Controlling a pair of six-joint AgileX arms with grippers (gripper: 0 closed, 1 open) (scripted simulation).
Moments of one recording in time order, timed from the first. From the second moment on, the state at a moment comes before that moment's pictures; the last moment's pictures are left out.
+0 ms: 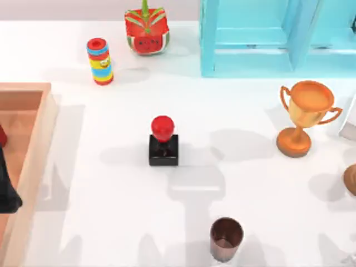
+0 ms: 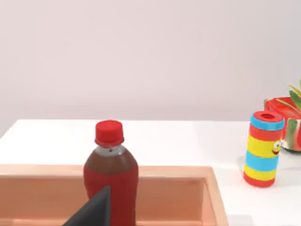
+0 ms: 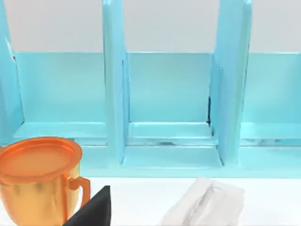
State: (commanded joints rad) left arm 0.00 0.00 0.00 0.00 0.00 0.00; right arm 0.00 0.00 0.00 0.00 0.00 0.00
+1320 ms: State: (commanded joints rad) left arm -0.33 1.45 1.26 -0.97 -0.03 -0.39; right arm 0.00 0.00 0.00 0.00 0.00 0.00
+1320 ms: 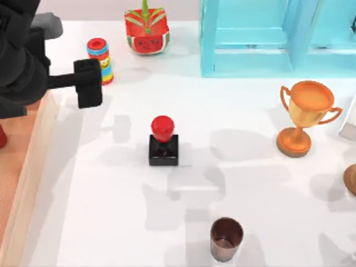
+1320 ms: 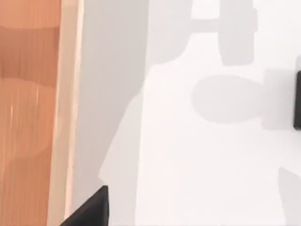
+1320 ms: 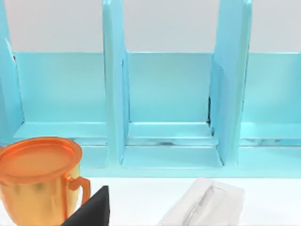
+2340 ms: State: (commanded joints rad) left arm -0.60 2.28 2.15 -1.44 0.00 -0.57; right arm 0.00 0.00 0.00 0.00 0.00 0.00
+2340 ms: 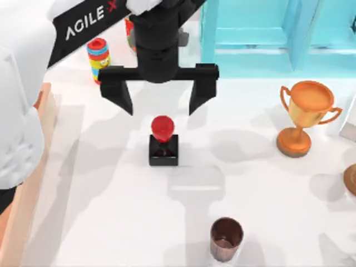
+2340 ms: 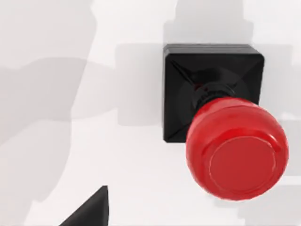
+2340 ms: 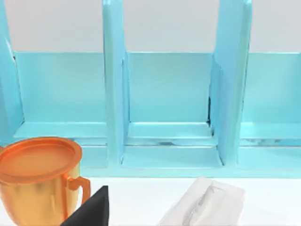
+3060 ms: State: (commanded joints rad) left arm -0.60 2.30 1.86 -1.14 0.00 -0.56; right arm 0.00 0.00 0.00 0.00 0.00 0.00
